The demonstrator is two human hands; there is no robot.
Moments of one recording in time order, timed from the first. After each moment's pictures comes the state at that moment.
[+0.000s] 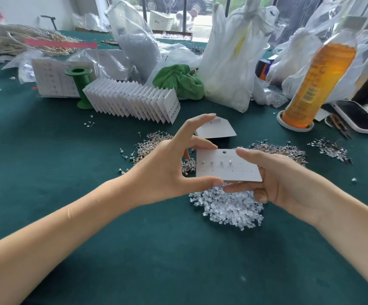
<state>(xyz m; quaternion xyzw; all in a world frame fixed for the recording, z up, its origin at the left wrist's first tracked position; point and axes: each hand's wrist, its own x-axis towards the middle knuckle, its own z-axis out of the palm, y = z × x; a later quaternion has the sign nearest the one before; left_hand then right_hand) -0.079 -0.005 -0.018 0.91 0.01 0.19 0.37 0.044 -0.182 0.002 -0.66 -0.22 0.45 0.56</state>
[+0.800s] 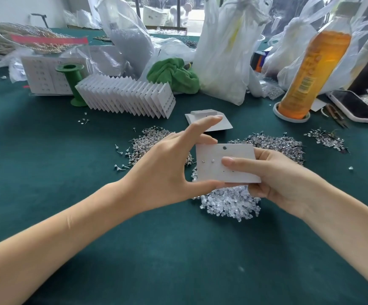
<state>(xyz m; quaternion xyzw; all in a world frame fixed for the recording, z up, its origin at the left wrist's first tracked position) -0.084 -0.019 -0.022 0.93 -0.04 0.24 0.29 0.036 -0.178 -0.010 -0.67 -0.20 0.41 0.58</state>
